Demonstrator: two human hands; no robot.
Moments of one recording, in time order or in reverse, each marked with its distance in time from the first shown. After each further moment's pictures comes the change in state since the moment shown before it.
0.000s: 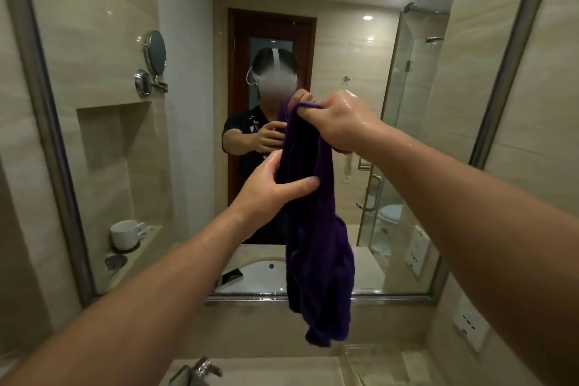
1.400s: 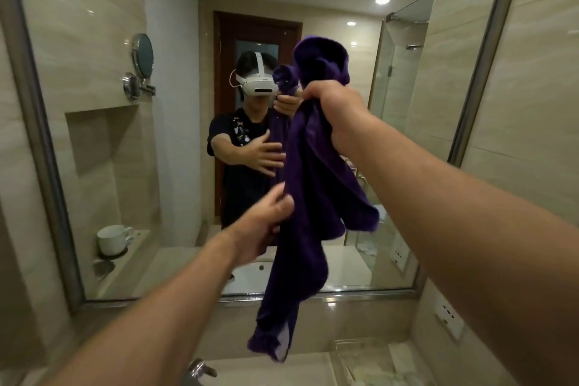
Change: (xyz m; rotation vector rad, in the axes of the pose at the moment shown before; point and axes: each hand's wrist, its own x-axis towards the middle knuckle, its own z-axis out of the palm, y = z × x) left_hand -0.032 -0.016 0.002 -0.372 -0.291 -0.244; right_hand -0.001 -0.028 0.000 0.803 0.229 0.347
